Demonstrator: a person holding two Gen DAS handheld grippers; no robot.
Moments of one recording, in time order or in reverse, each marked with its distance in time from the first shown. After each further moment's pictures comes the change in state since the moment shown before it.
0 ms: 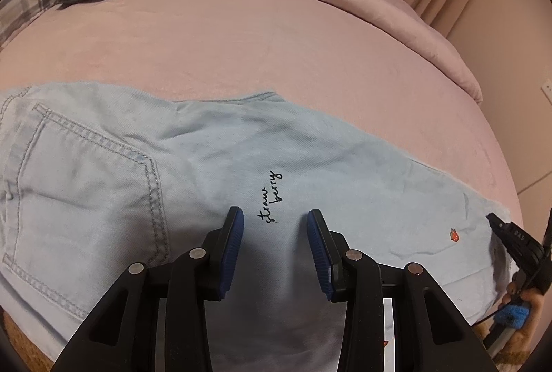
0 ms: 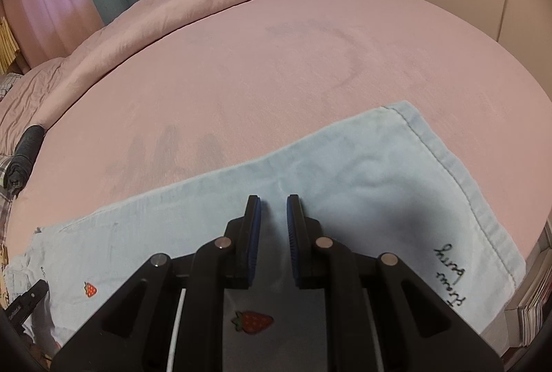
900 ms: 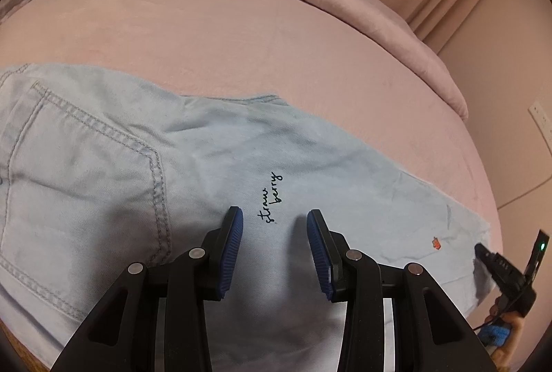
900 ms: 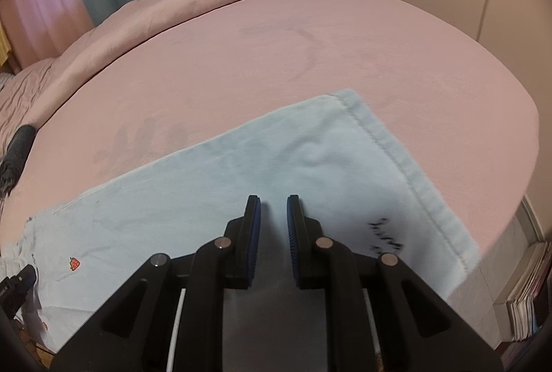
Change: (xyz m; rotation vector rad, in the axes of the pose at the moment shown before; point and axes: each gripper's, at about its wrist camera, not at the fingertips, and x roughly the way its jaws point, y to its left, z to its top) left arm -0.010 0.024 -0.005 -0.088 -0.014 -0.101; right arm -0.019 -0.030 -0.009 0.026 -0.011 -0.061
